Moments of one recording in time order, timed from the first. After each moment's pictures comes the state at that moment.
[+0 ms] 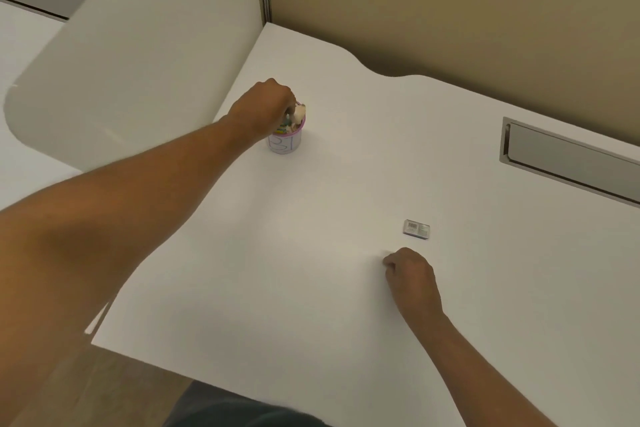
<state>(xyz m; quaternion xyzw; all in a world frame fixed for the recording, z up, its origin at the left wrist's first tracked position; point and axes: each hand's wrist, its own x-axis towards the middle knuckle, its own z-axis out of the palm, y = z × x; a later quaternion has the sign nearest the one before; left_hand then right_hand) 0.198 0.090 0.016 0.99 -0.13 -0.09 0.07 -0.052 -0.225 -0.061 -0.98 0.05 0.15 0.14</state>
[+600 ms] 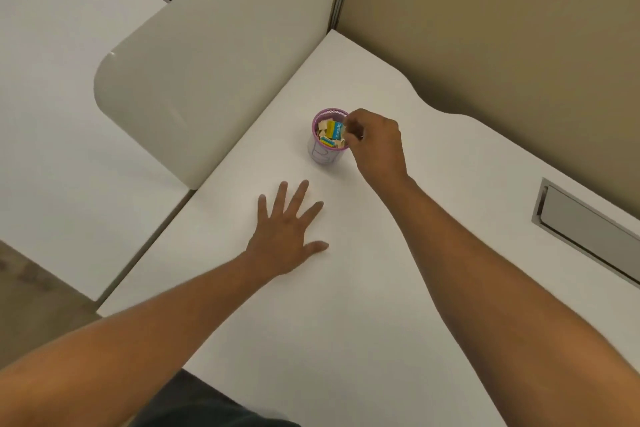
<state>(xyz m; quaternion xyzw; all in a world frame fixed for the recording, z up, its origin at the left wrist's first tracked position) 0.006 0.085 -0.088 0.97 -0.03 -0.17 0.14 0.174 -0.050 0.018 -0.95 -0.14 0.00 0.27</state>
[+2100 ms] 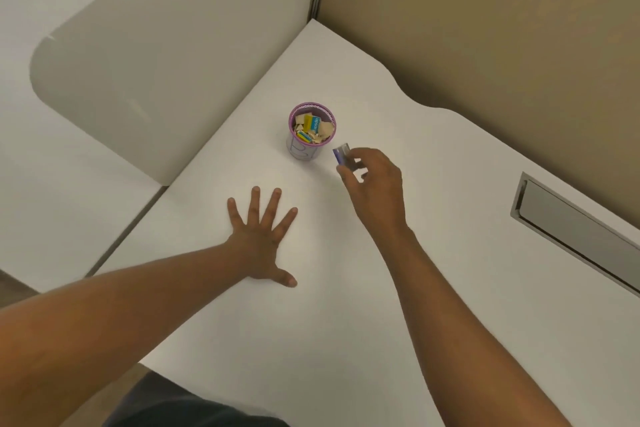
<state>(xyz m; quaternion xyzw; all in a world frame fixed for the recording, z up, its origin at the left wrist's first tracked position) 0.004 0.083 -0.116 0.94 -0.06 -0.33 0.03 0.117 -0.110 -0.005 -0.93 -0.11 -0.02 0.34</state>
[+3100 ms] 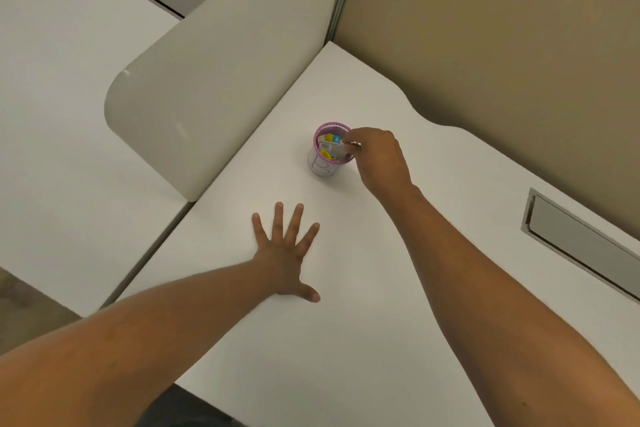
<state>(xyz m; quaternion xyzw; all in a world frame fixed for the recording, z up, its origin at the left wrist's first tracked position) 0.002 0.085 -0.112 0.95 -0.07 -0.31 0.04 0.182 -0.047 0.028 -0.97 -0.17 0.06 0.16</state>
